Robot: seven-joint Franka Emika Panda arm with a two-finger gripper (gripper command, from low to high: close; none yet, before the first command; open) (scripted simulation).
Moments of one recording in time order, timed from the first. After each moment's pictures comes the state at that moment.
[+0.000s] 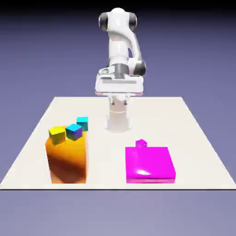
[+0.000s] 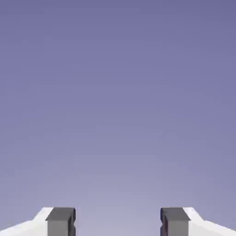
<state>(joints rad) 0.06 -0.54 -0.01 -2.83 -0.01 3.02 0.74</state>
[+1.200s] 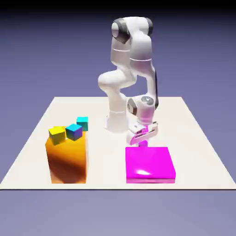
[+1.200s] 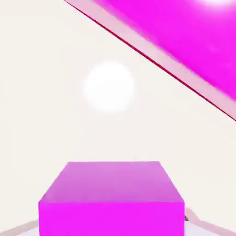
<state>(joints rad) 0.63 0.06 -0.10 -3.02 0.01 2.98 0.70</state>
